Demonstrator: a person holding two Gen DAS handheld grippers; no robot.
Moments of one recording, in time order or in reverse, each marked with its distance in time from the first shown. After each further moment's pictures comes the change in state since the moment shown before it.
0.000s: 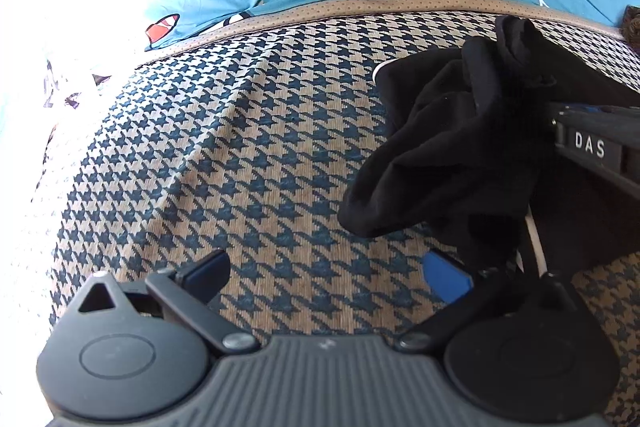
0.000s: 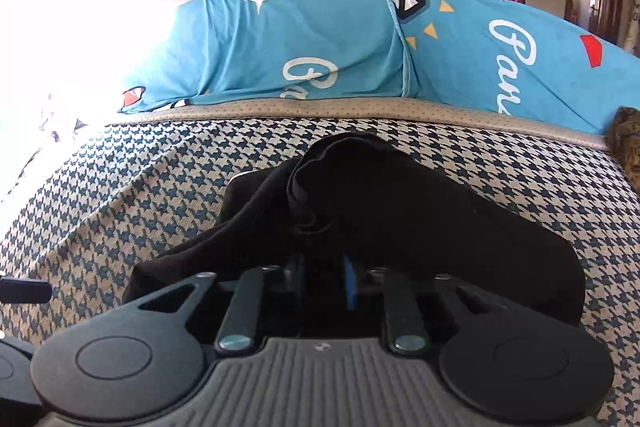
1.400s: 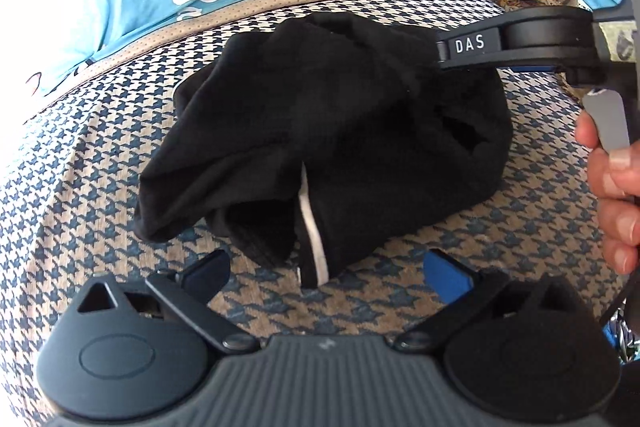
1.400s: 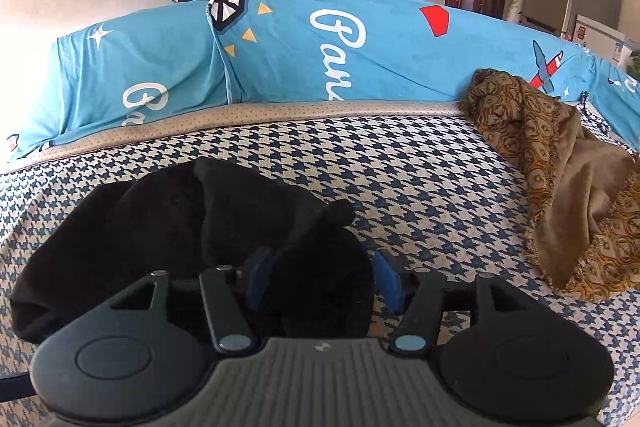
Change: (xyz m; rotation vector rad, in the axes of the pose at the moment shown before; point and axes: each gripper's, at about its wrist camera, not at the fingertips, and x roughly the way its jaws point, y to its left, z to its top) left arm -0.028 -0.092 -0.020 0.236 -0.028 -0.260; right arm -0.035 -0.082 -0.001 0.166 0.027 -0.323
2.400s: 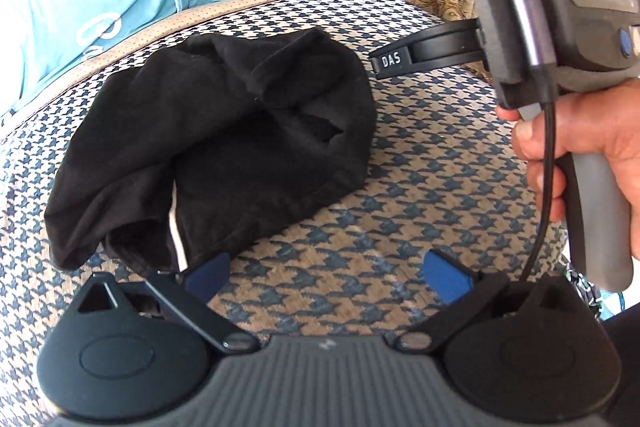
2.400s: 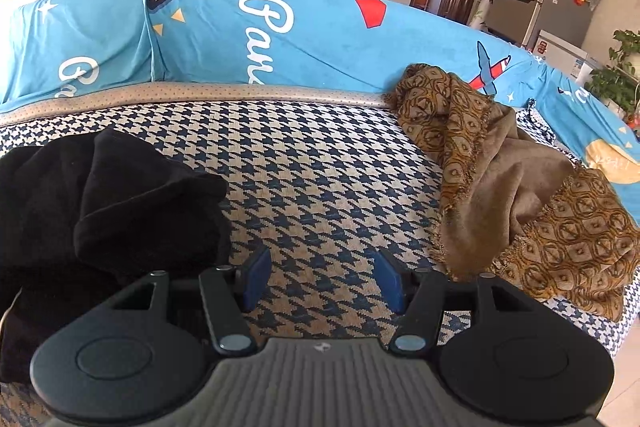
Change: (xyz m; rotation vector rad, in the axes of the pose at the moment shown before) left arm -0.014 -0.060 -0.002 0.152 -0.022 -0.163; right arm 0.001 -0.054 -0.012 -0.063 0.016 -0.165
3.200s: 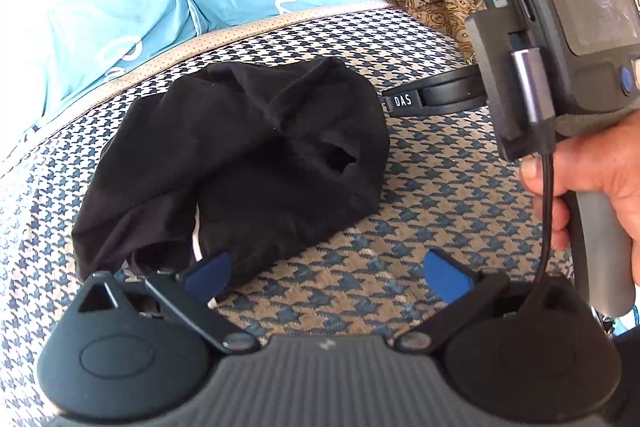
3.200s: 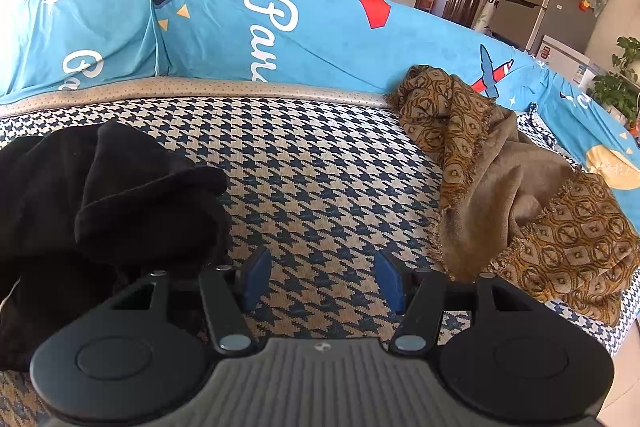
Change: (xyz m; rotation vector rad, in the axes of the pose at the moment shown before) left arm -0.012 -0.001 0.006 -0.015 -0.046 0.079; right arm -0.002 0.002 -0.004 -0.024 -0.002 0.006
